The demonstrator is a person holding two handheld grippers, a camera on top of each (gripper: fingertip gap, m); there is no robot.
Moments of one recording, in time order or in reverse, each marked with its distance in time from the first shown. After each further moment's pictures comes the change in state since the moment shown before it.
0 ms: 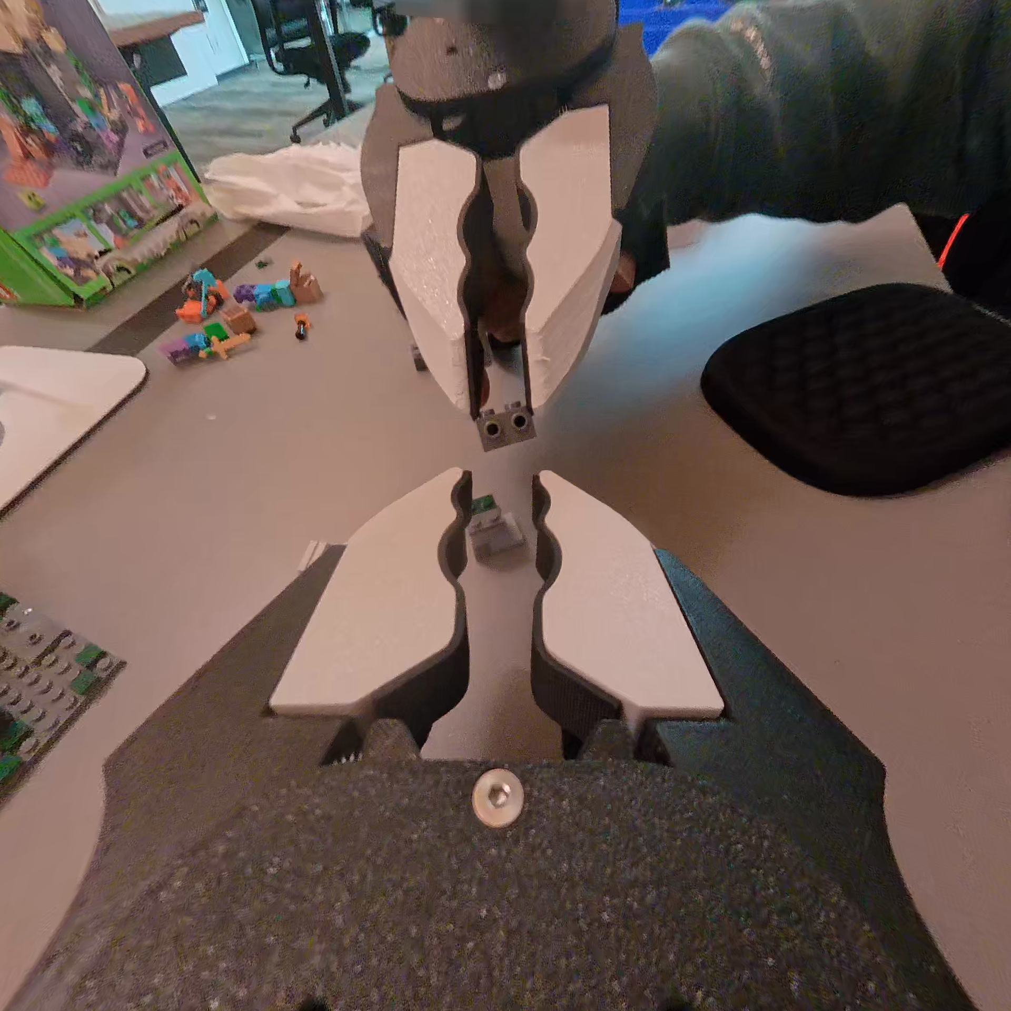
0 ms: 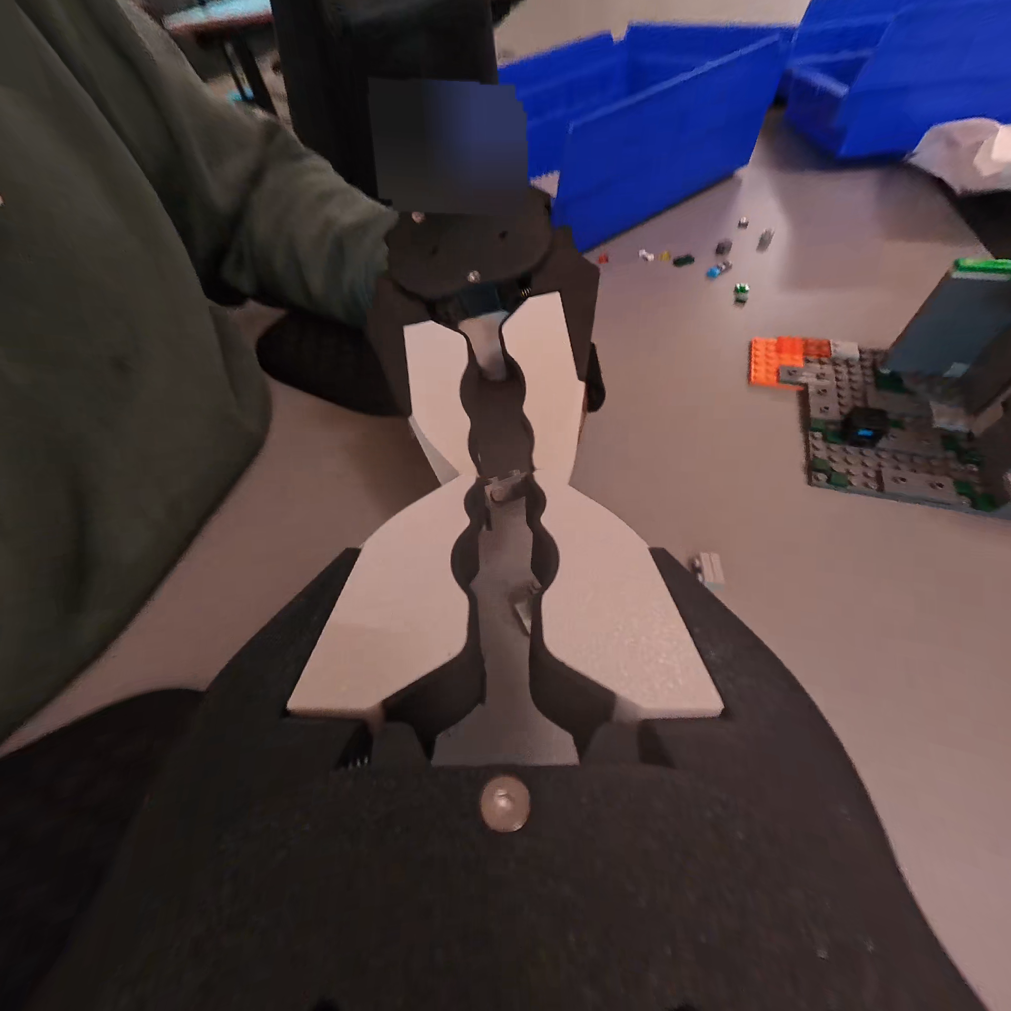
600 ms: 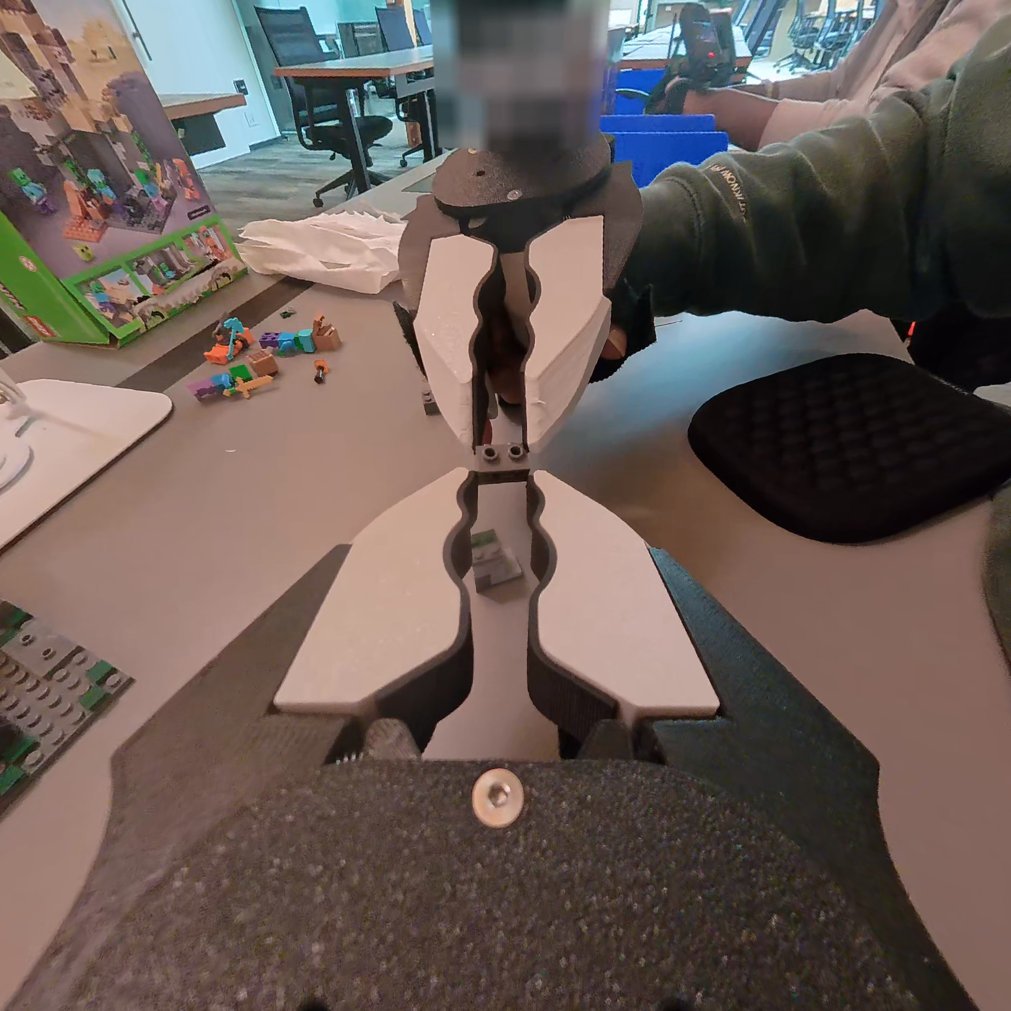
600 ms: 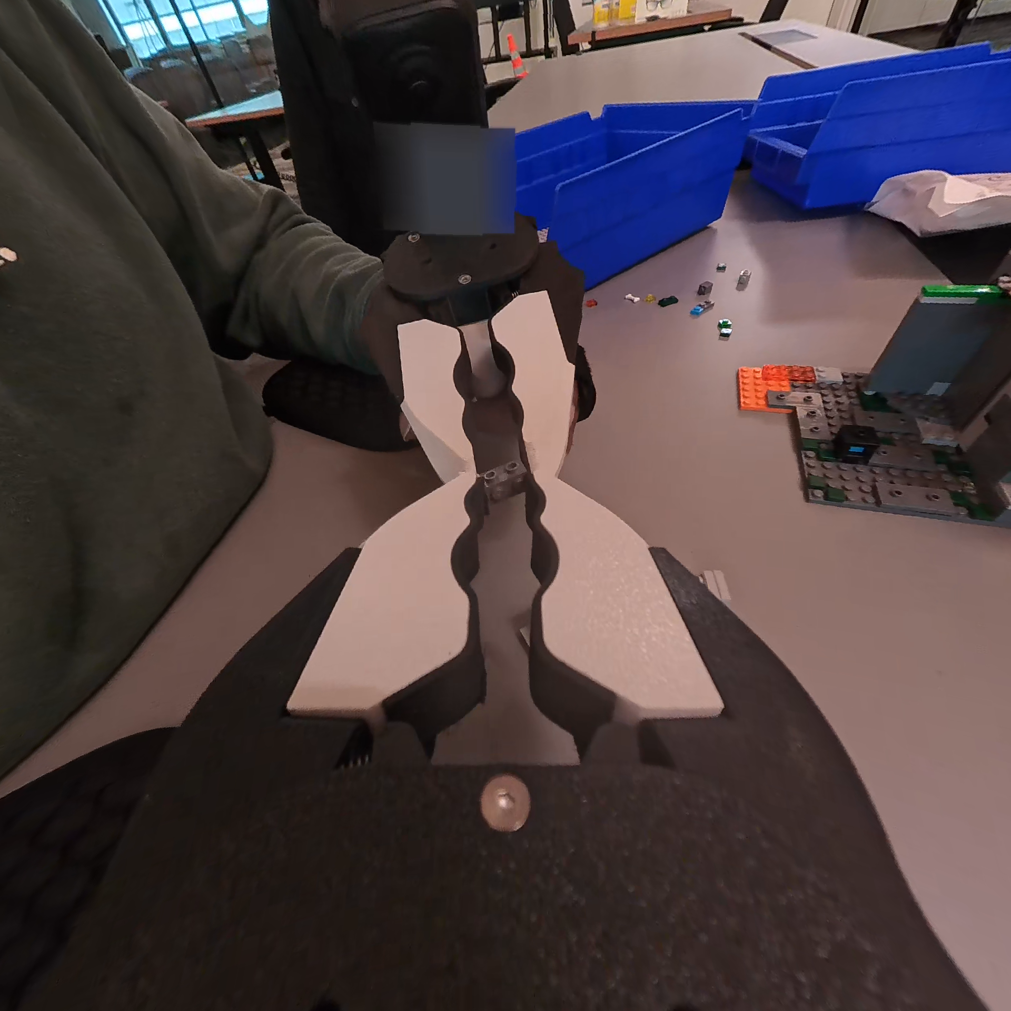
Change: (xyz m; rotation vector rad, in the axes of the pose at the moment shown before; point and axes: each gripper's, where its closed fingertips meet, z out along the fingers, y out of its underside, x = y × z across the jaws) left arm -0.002 -0.018 -0.008 0.099 -0.010 -0.033; right arm 0.001 -0.006 -0.001 0.087 0.018 0.020
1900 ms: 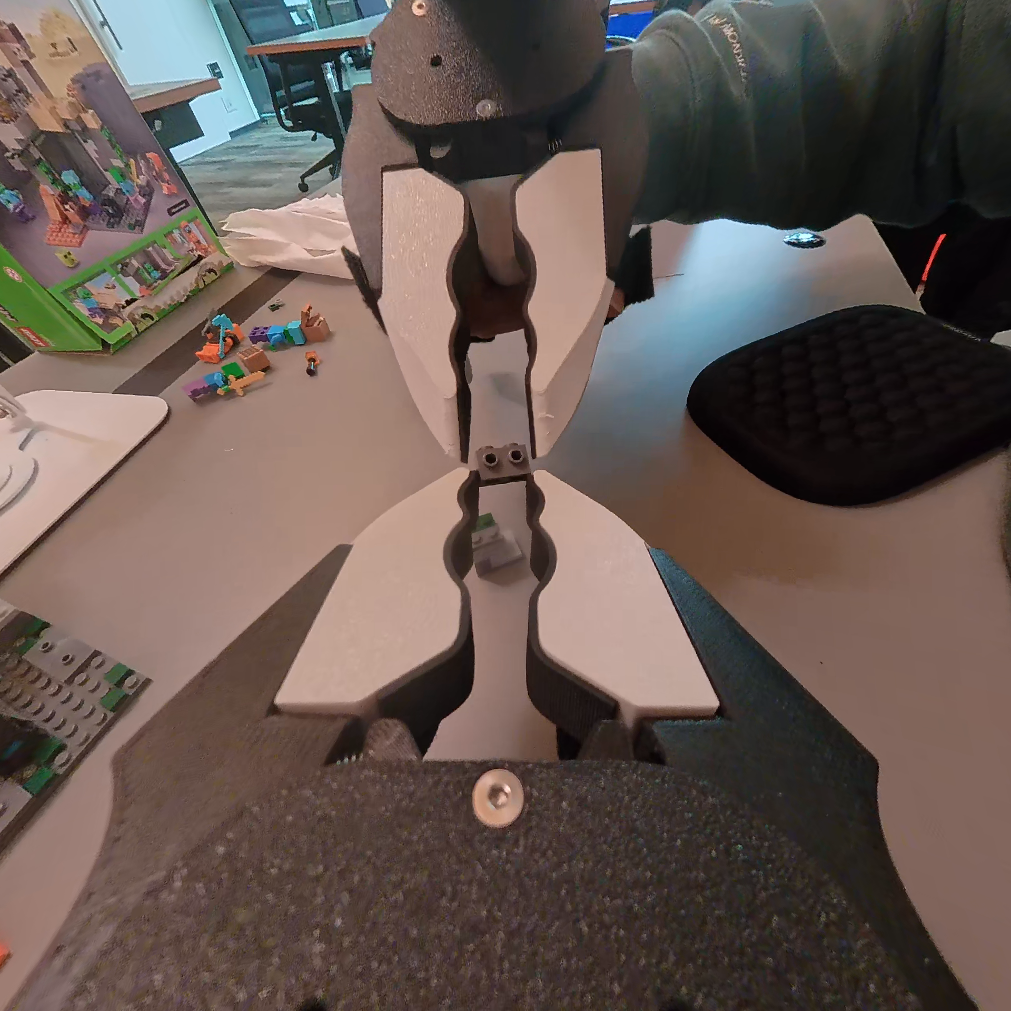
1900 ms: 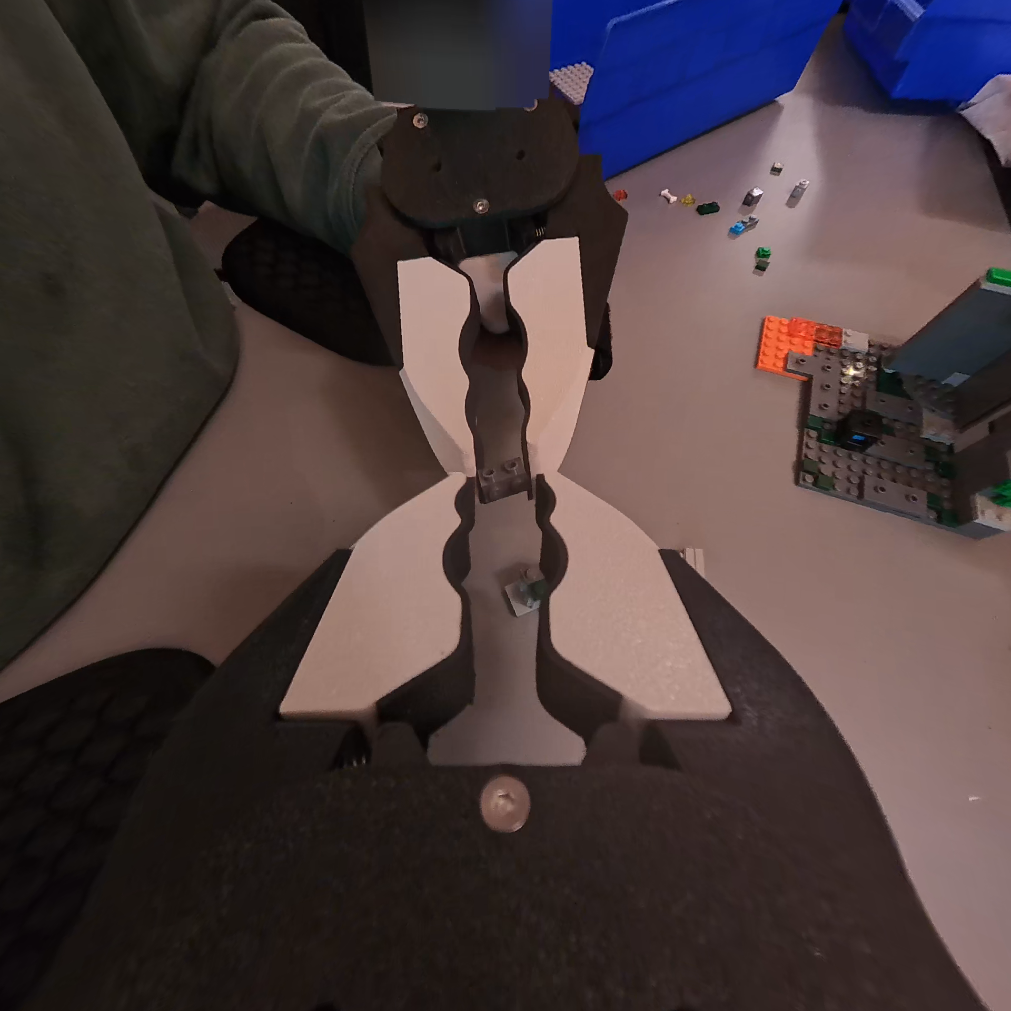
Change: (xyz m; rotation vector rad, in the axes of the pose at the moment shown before) left arm 0.004 0.006 -0.002 -0.046 0.014 0.064; right arm -0.003 0.009 0.006 -0.288 -0.003 -0.132
